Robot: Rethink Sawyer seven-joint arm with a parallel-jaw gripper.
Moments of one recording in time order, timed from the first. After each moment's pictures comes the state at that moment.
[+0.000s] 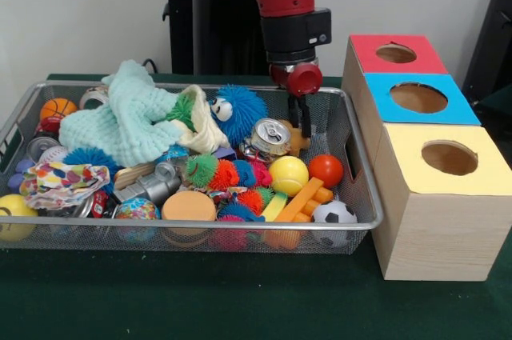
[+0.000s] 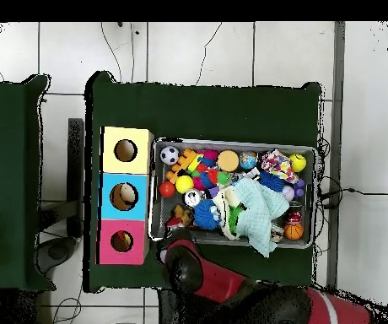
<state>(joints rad) -0.53 -0.39 0.28 2.28 0.07 -0.52 2.52</state>
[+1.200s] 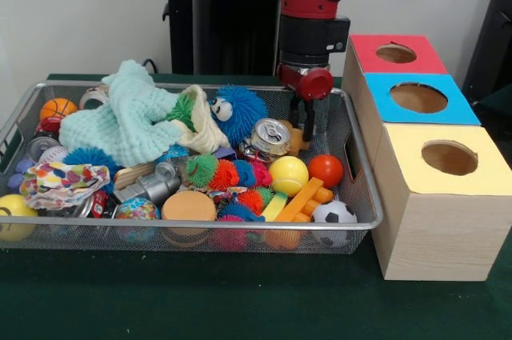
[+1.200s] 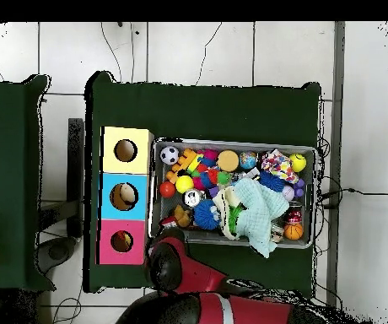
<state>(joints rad) -0.30 -0.43 0.15 2.26 0.24 -0.52 2.52</state>
